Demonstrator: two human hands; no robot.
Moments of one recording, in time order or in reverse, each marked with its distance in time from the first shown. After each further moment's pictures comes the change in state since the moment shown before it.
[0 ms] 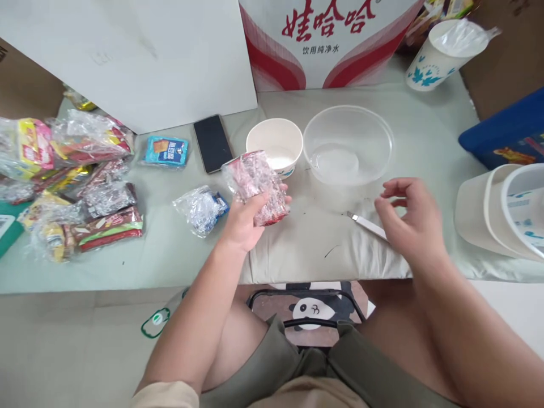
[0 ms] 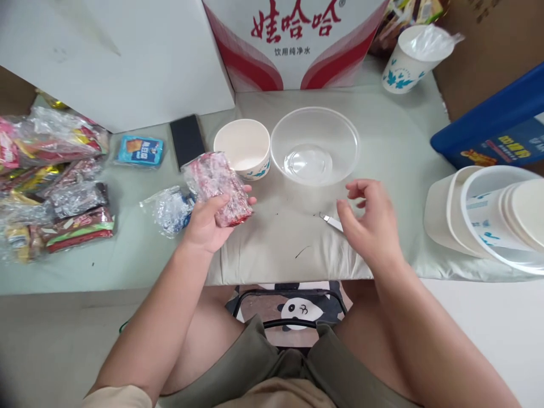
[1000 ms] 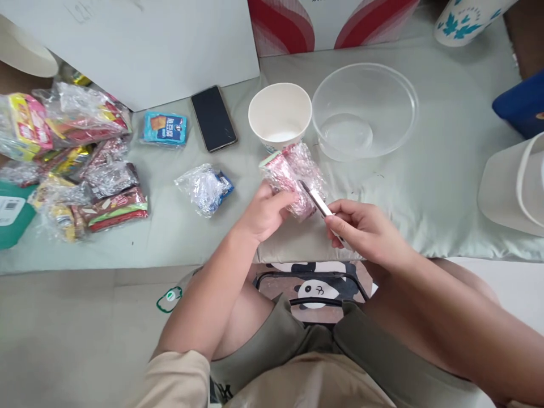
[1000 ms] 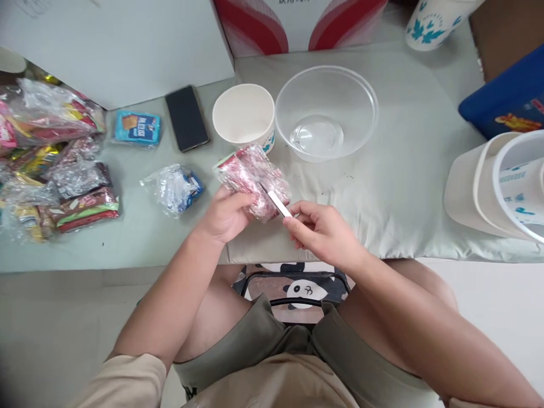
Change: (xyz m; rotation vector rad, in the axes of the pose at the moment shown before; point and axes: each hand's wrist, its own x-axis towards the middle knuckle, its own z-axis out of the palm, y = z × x) left_hand -0.015 -0.015 0.014 0.068 -0.210 -0.124; right_hand -0.042 -0.058 0.018 0.499 -0.824 0.181
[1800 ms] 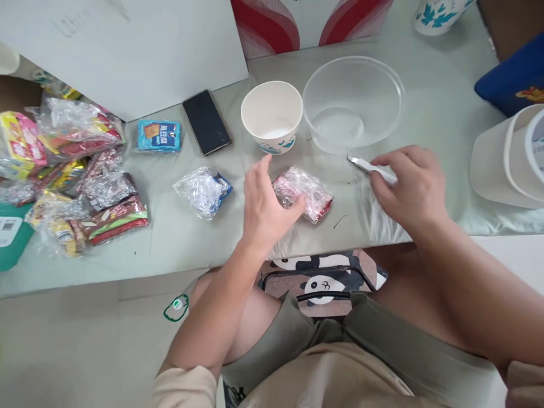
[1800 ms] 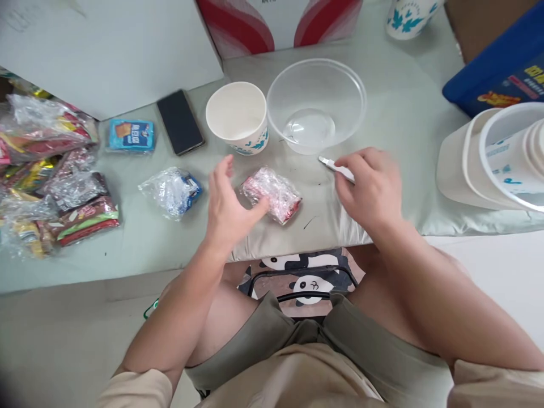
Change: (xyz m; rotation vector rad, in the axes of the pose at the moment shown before) left_hand -0.013 -0.015 -0.009 1.050 0.339 0.527; right_hand 0.009 0.045 -0.055 -0.928 0.778 -0.335
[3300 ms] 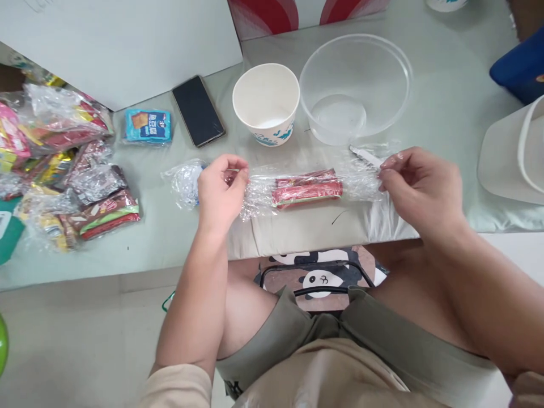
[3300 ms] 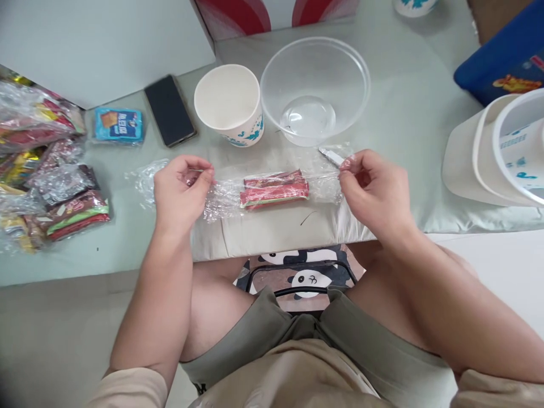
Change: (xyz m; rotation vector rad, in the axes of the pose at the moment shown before) left_hand 0.031 -0.043 -0.035 -0.120 0.084 -0.145; right_hand -0.003 -0.020 -0.020 0.425 -0.059 0.451
